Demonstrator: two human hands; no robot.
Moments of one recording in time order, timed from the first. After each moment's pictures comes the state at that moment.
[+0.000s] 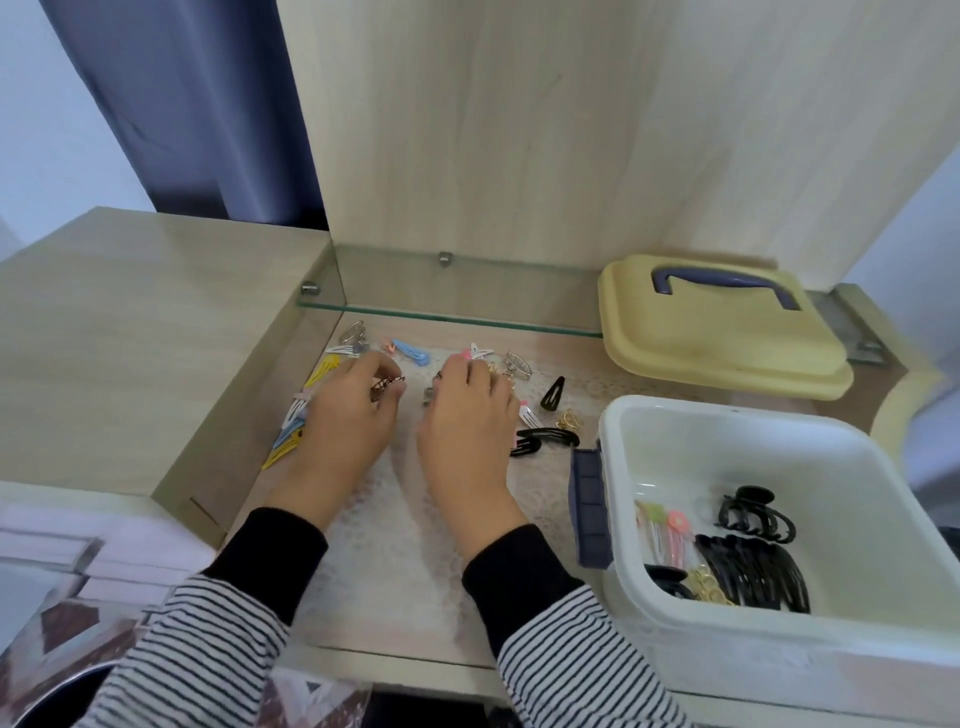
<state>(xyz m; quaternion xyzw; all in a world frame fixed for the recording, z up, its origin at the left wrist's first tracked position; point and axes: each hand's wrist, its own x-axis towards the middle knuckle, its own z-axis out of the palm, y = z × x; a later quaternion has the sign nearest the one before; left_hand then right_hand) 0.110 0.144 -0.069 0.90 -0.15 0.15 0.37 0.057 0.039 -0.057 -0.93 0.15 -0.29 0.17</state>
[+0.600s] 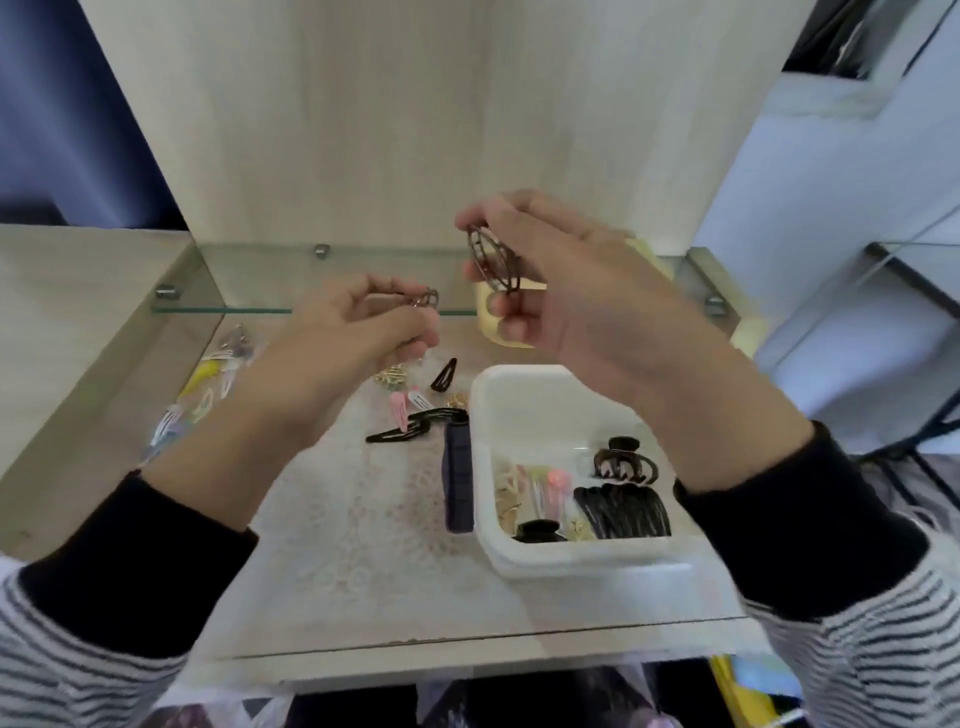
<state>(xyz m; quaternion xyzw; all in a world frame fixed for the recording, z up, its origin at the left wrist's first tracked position) 0.028 0.046 0.065 0.66 -0.12 -0.18 0.72 -0.048 -0.101 0.121 -0.70 0.08 -0.07 0.70</state>
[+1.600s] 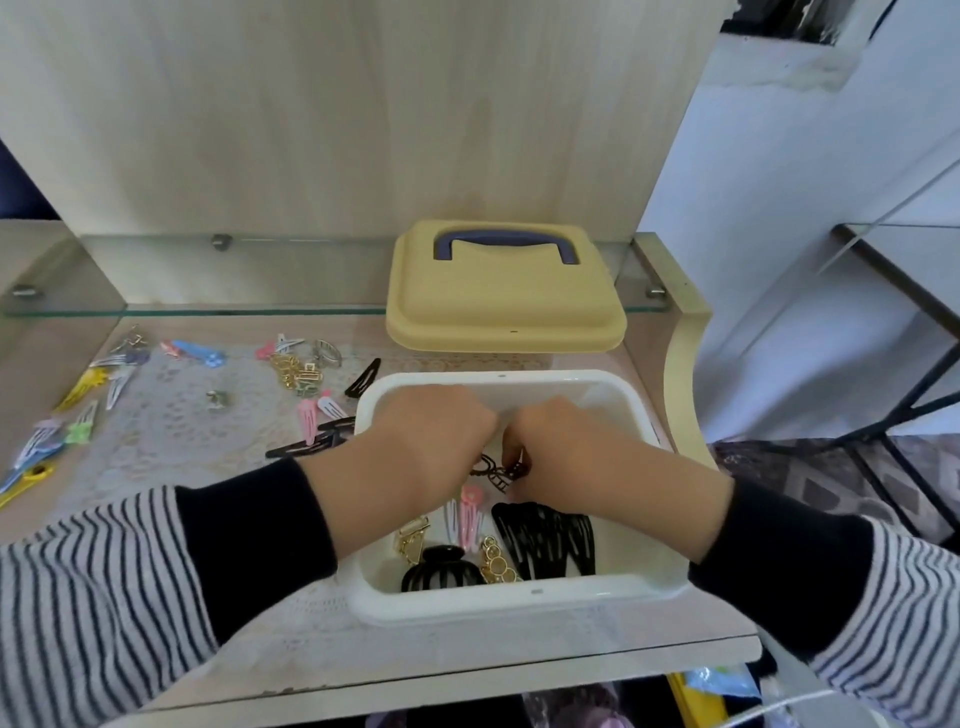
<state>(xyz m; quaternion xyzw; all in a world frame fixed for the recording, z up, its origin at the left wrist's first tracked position) -0.002 -0.081 0.007 0.87 -0.47 -0.06 -0.12 -0.075 -0.198 0.017 -0.99 0.03 0.14 0.08</state>
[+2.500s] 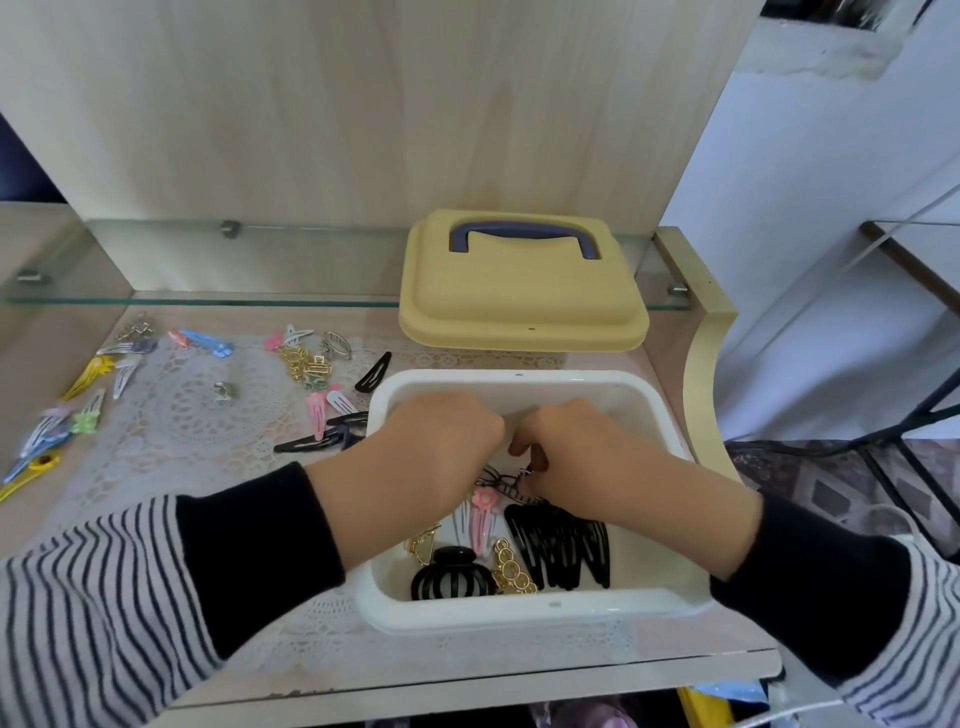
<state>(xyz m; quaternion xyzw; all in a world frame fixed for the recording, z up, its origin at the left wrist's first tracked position) -0.006 -0.079 0.018 0.86 -0.47 -0.12 -0.16 -0.070 -0.203 0.007 -0.98 0.05 0.15 0.11</state>
